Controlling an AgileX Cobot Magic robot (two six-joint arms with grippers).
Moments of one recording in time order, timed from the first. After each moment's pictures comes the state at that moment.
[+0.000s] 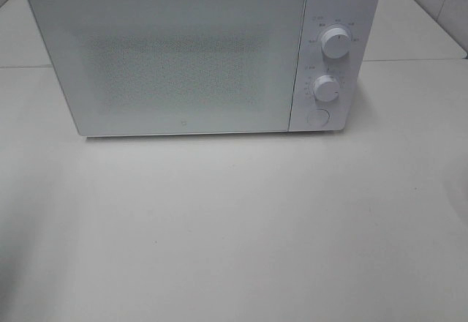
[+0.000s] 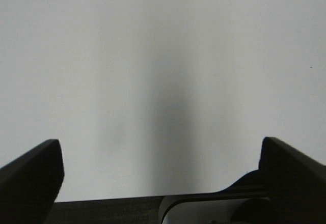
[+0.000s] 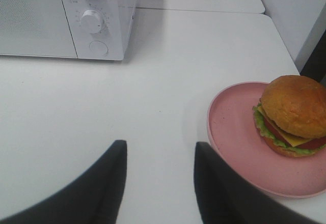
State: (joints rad) left arm 0.03 0.80 -0.61 -0.12 0.99 0.11; right arm 0.02 0.00 -0.50 -0.04 0.97 0.00
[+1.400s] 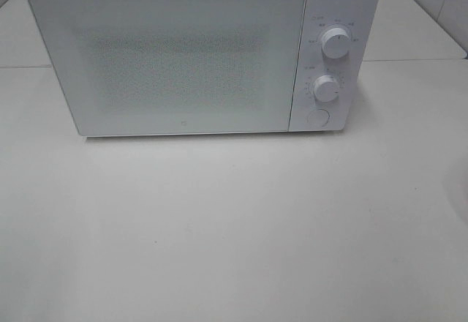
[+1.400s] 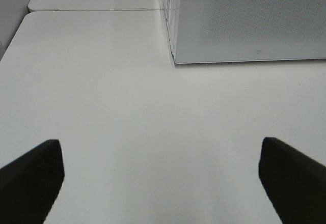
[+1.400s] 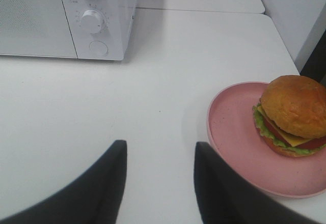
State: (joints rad) left arm 0.03 0.00 -0.52 -0.13 1.07 0.11; right arm 0.02 0.00 -0.50 -0.04 0.97 0.00
